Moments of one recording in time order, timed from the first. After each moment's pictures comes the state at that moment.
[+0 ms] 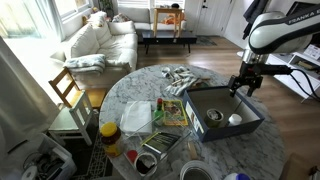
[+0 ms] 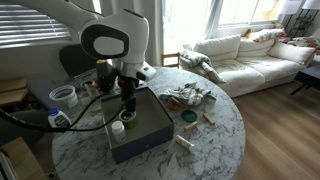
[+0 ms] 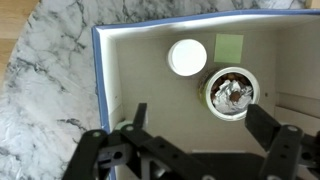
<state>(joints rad) -0.19 0.06 -0.21 -2.17 0.09 2.05 0.10</state>
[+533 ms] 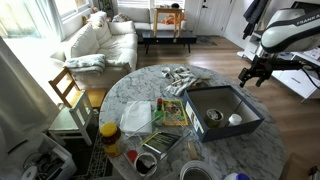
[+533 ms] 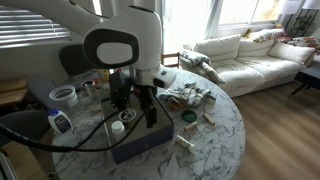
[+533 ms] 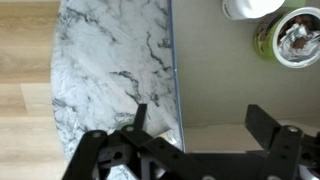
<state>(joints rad) -0.27 0.08 -0.28 -2.16 0.02 2.22 0.01</state>
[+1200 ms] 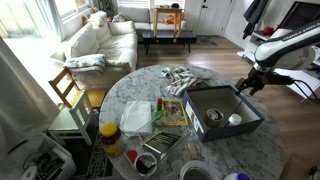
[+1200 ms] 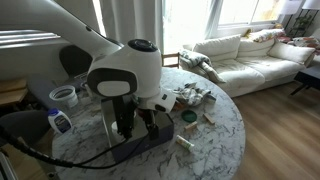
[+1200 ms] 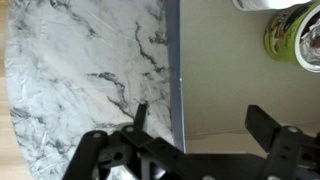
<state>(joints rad) -0.30 0.17 -0.27 -2.24 0.21 2.43 -0.19</state>
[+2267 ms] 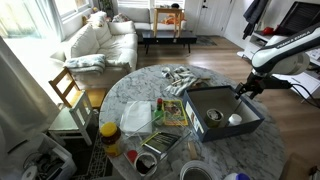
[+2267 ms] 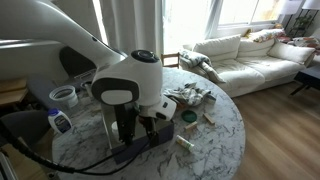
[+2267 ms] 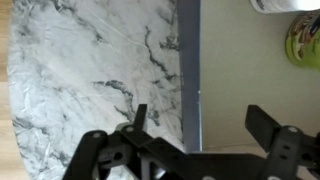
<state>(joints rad) -0.31 0.23 -0.27 -2.24 0.20 2.46 -0.18</state>
